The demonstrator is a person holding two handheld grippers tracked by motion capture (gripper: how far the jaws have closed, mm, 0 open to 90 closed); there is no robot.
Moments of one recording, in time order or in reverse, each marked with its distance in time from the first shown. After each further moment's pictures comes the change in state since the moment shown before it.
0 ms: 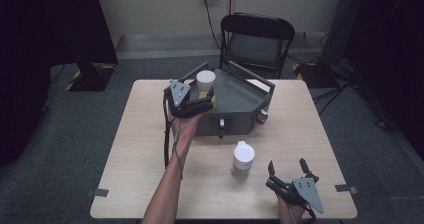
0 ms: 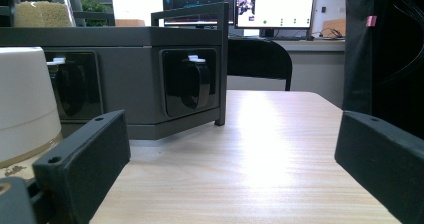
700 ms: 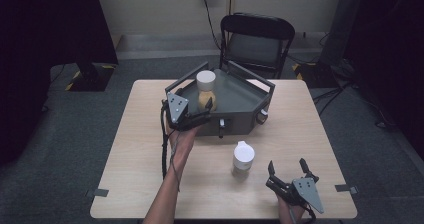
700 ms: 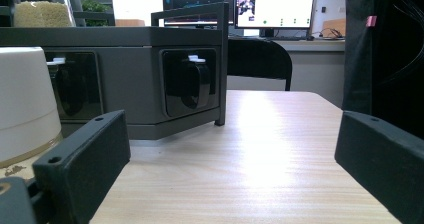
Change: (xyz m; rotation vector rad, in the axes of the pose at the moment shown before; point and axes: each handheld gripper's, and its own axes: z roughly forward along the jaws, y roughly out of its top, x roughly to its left) left arm -0.004 -0.022 -0.030 -0.038 -0.013 0.010; right arm 0.000 0.000 0.000 0.000 0.000 0.000
